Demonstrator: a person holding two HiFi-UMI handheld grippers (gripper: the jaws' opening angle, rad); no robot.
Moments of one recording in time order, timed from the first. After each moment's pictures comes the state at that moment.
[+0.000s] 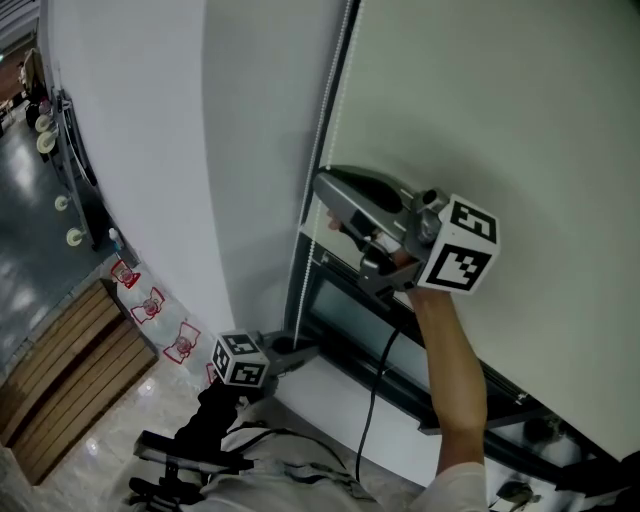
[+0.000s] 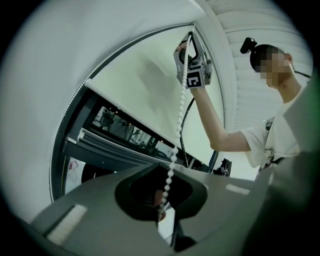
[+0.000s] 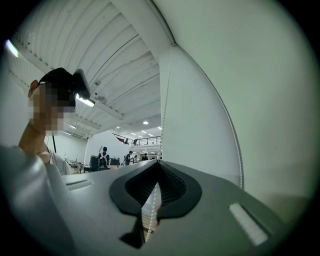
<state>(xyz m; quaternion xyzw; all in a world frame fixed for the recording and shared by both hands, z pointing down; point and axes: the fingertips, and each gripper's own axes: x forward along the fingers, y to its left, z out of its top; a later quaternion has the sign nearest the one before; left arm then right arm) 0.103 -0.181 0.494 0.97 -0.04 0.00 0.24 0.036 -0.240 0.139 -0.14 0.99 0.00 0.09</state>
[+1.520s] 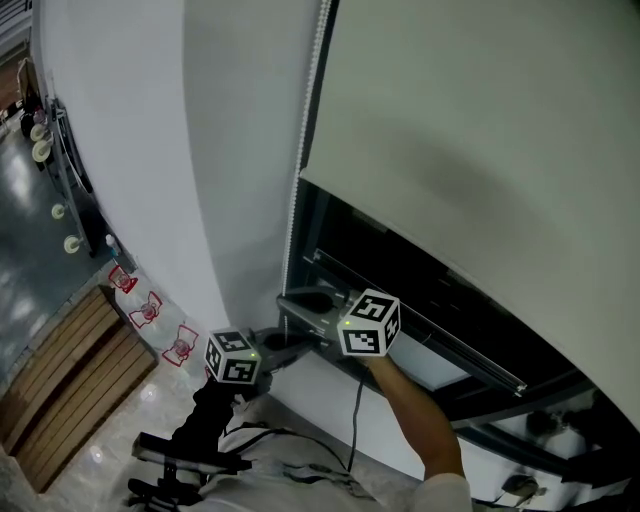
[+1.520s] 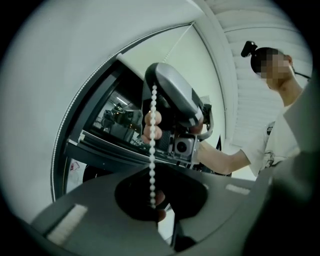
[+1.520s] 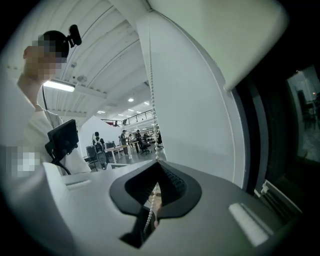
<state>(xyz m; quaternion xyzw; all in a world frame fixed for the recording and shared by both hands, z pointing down) 0.095 -0.189 0.492 0.97 -0.05 0.00 0.24 0.021 -0.237 0.397 -0.18 0.97 -0.13 -0.06</state>
